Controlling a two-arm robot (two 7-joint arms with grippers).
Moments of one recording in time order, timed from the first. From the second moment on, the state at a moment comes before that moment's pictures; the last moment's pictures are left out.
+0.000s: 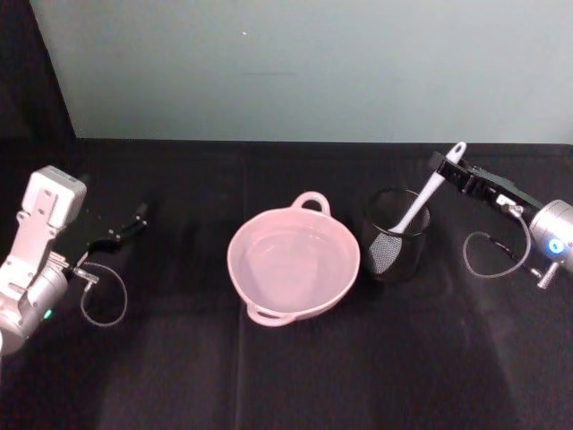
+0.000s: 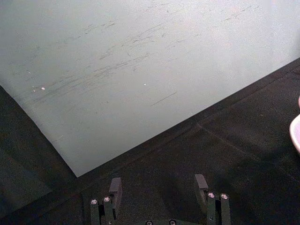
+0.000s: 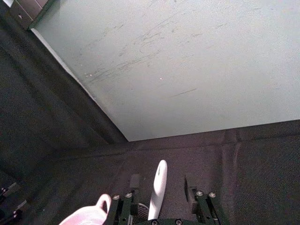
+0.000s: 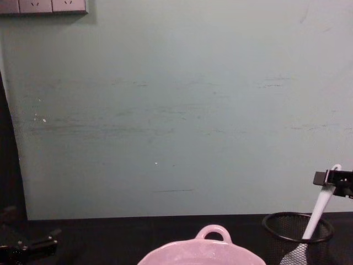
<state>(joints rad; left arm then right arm) -0.20 0.60 0.45 -1.41 -0.25 -0.12 0.03 0.35 0.49 -0.26 -1.32 0.94 0.28 0.33</state>
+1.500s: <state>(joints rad) -0.20 0.60 0.45 -1.41 -0.25 -0.12 0.03 0.41 0.68 -0.31 -1.64 0.63 0.17 0.36</state>
